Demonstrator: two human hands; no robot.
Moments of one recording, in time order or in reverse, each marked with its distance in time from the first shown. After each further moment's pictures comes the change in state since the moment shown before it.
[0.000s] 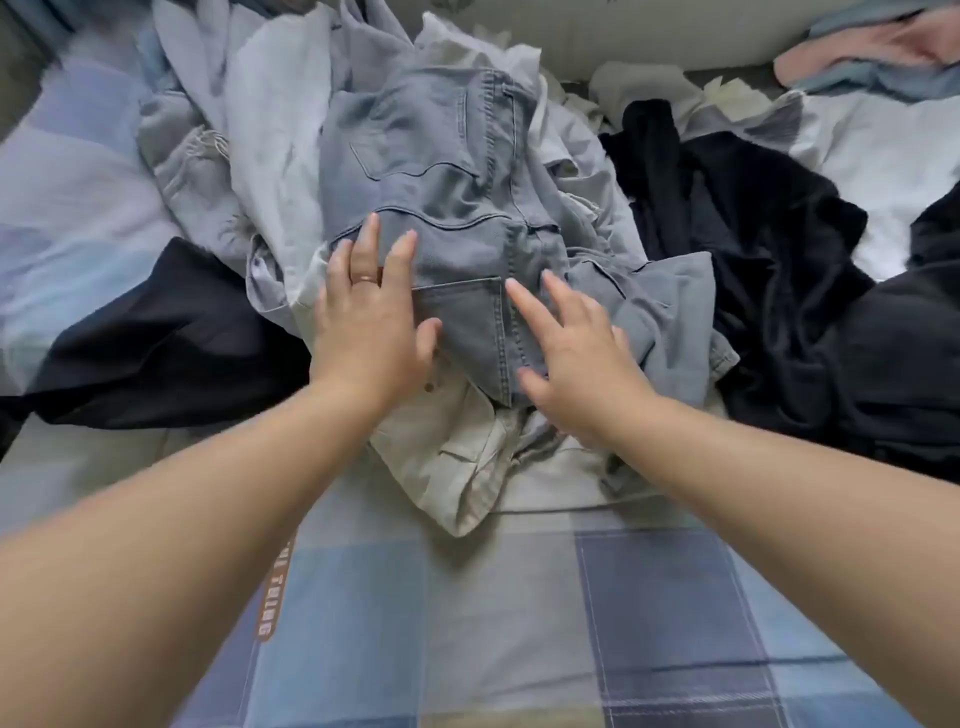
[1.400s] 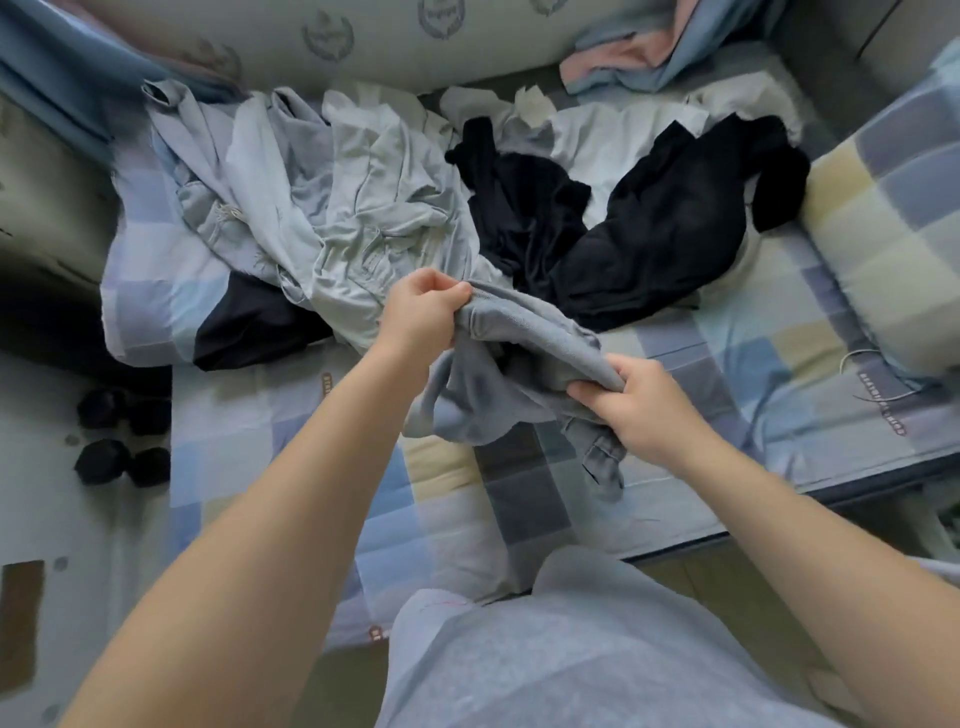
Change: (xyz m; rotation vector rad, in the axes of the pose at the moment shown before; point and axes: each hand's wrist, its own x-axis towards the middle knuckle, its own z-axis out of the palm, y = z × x) left_hand -0.181 0.261 -0.432 -1.139 -0.525 -0.504; right_hand -0.428 -0.083 -0.405 0.757 0.008 0.488
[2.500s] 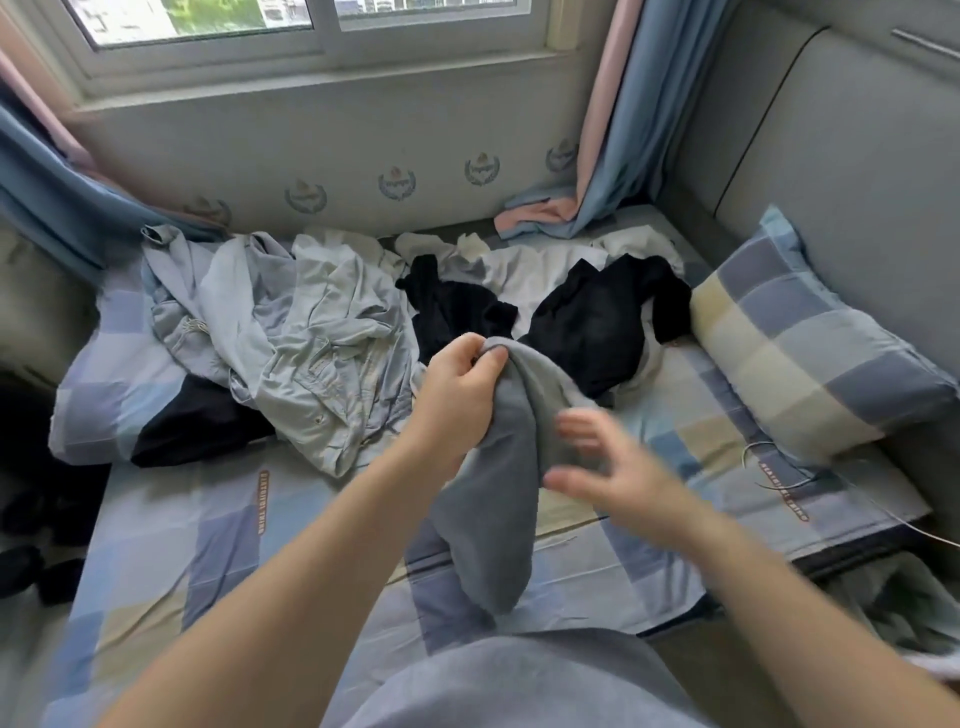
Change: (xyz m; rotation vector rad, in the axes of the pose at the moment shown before) left_hand -0.122 0.052 0.162 0.023 -0.111 0.375; right_hand -0.092 0.027 -0.149 0.056 -0.127 -0.140
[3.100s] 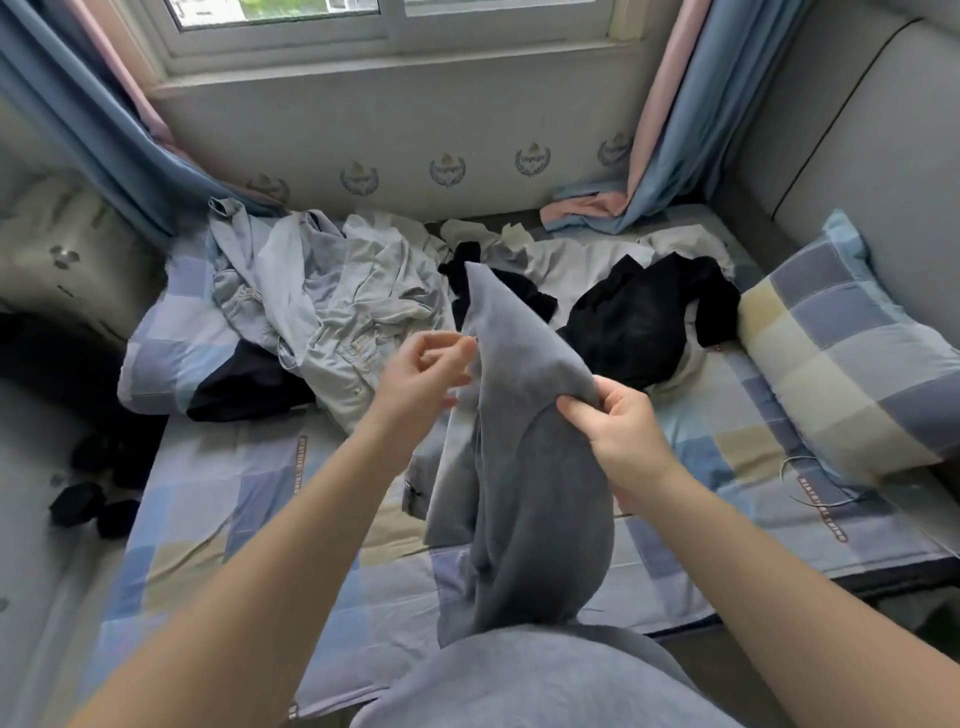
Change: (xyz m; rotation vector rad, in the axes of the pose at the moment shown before) left_hand -0.032 -0.020 -0.065 -0.139 0.108 -0.143; right_hand 0.031 -0.017 0.044 0.428 0.238 -0.014
